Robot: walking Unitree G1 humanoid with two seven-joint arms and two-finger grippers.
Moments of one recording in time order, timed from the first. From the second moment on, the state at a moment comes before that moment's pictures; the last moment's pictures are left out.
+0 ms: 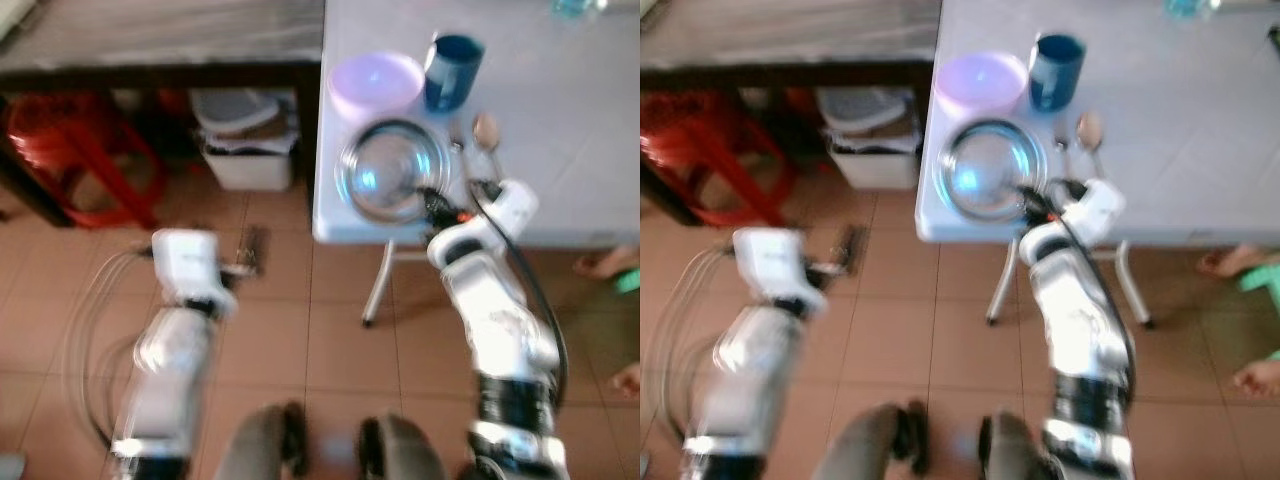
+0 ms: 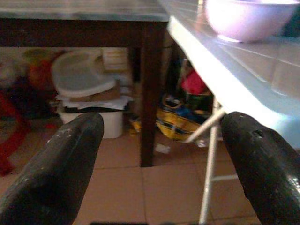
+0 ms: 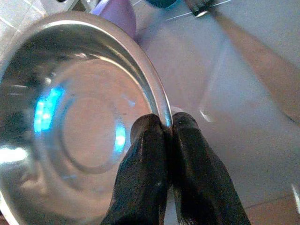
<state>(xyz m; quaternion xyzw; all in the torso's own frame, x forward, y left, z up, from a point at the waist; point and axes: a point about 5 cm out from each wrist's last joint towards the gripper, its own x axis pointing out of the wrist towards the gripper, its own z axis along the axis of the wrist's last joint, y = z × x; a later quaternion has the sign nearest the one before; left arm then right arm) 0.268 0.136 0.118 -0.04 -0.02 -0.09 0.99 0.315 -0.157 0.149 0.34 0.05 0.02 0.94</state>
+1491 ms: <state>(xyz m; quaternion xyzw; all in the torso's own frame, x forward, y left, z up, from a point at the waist) 0.286 0.131 0.122 -0.05 -0.05 -0.08 0.99 0.304 -0.130 0.149 0.19 -0.02 0.09 0.98</state>
